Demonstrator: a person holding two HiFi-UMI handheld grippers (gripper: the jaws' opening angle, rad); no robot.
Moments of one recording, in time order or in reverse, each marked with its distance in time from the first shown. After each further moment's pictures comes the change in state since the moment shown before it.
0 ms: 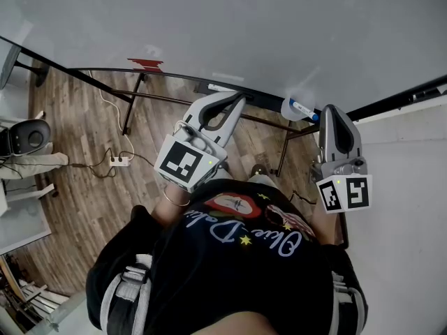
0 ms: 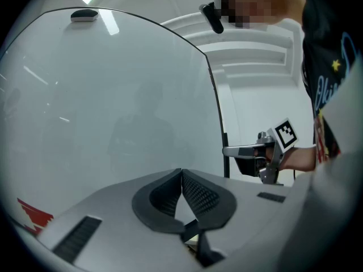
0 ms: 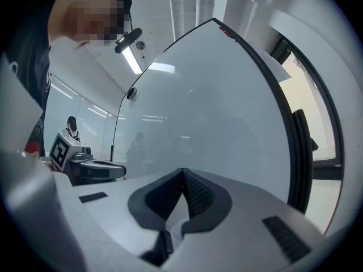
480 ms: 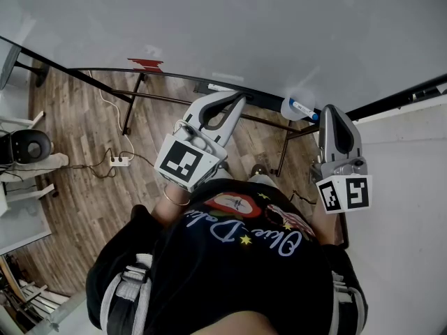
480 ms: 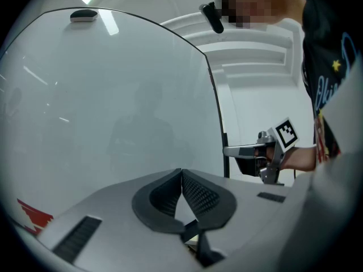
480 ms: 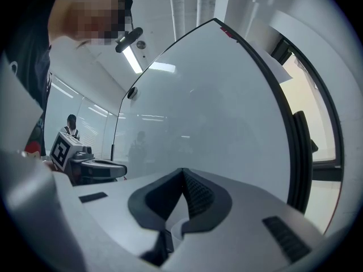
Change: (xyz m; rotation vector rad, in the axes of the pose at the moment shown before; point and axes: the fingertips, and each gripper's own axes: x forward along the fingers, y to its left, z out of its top) left arm 0.001 -0.001 0.000 0.003 -0.002 -0.006; right arm -0.001 0.001 0.000 -0.007 0.006 0.002
